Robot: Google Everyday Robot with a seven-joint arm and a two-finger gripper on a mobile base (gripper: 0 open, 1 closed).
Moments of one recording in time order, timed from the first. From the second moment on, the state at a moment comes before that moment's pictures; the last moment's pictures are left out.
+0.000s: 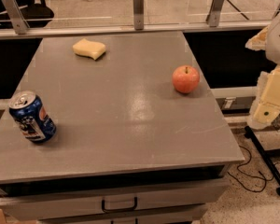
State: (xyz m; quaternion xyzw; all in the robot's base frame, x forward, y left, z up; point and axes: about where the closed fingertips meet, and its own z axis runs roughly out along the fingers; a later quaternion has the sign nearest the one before) arm 0.438 -0.217 0.976 -0.60 0.78 -0.03 0.16
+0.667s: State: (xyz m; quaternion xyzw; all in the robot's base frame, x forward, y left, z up) arm 0.454 -0.222 0.968 -0.60 0.78 -0.02 0.18
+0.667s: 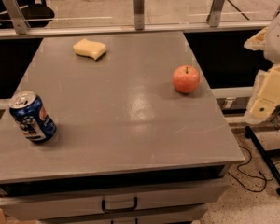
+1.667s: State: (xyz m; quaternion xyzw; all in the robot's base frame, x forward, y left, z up) arm 0.561 -0.217 0.897 -0.57 0.77 0.09 0.27
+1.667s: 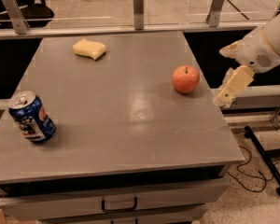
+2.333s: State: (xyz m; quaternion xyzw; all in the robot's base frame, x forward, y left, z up) arm 0.603 -0.176 0.867 -0.55 0.76 0.16 0.32
